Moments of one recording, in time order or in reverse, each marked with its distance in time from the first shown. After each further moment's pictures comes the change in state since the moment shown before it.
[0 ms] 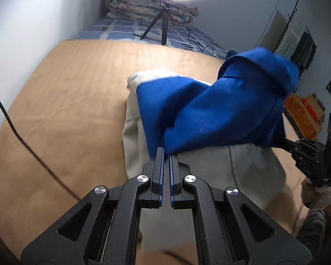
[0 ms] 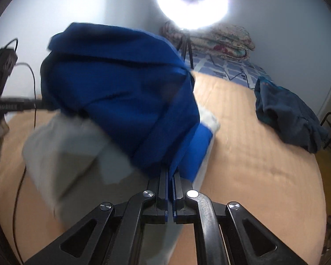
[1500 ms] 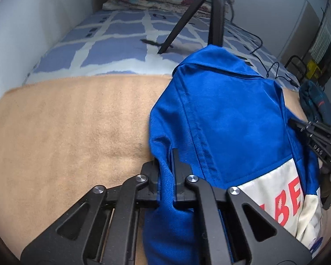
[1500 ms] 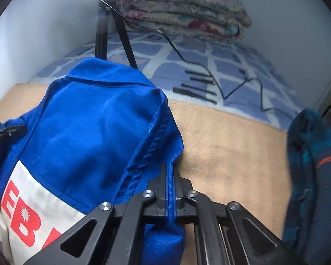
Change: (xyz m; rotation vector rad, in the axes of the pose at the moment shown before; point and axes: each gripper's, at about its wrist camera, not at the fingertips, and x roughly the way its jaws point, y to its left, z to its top) left arm 0.276 0.062 0.252 0.038 0.085 0.154; right arm 0.290 -0.129 0.215 0.105 0.123 -0.121
